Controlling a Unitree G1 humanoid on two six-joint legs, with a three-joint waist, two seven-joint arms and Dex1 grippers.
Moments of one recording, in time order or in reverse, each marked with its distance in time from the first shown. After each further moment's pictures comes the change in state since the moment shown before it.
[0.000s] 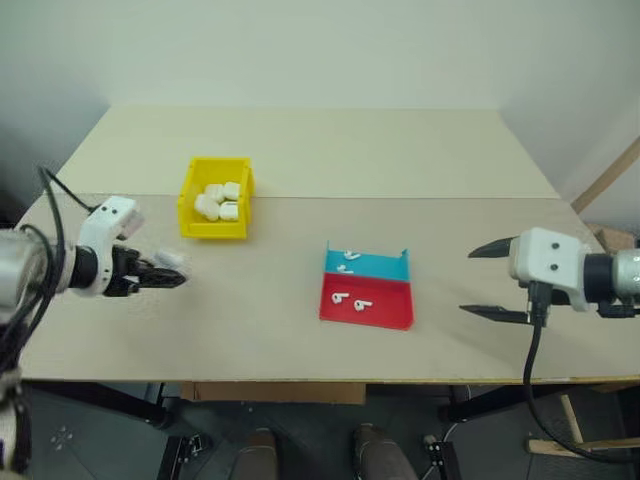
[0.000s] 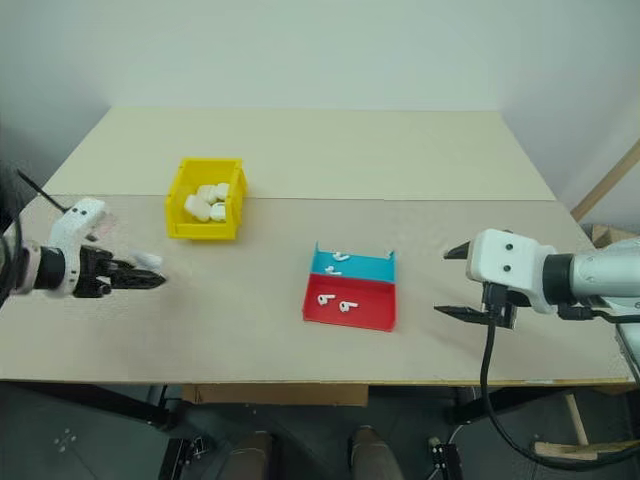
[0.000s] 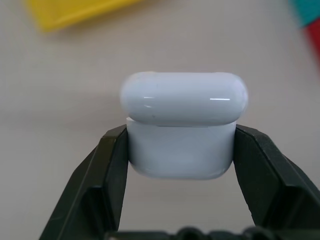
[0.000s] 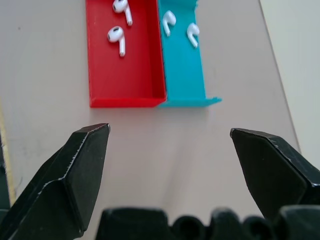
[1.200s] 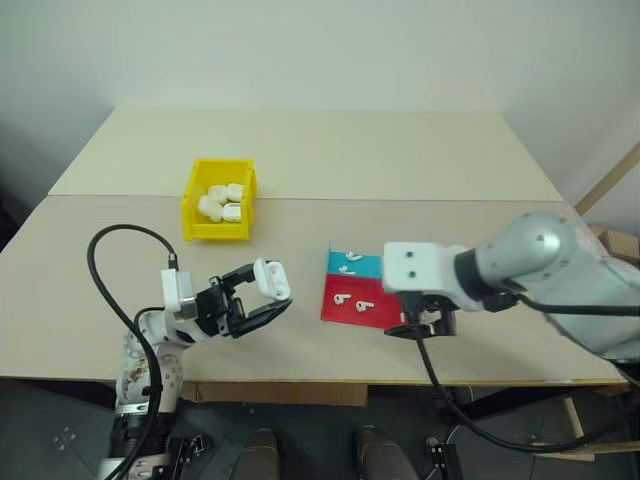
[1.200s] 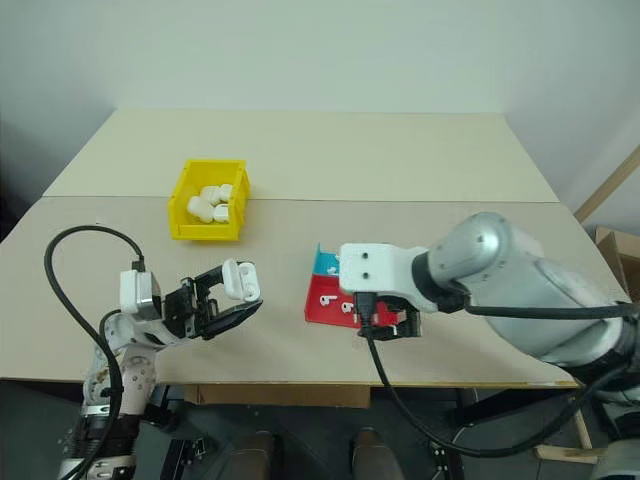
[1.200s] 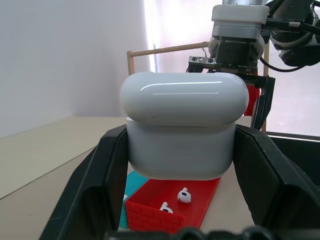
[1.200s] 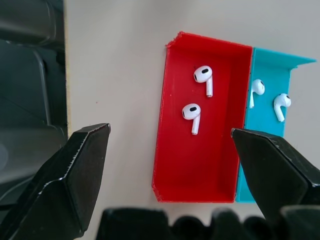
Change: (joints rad) left arm 0.262 -0.608 -0.158 0.329 -0.077 -1.429 -0.388; right arm -0.768 0.220 0.827 -0.269 -0.047 0.825 -0.096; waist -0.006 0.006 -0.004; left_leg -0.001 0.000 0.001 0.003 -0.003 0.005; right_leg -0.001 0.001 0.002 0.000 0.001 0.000
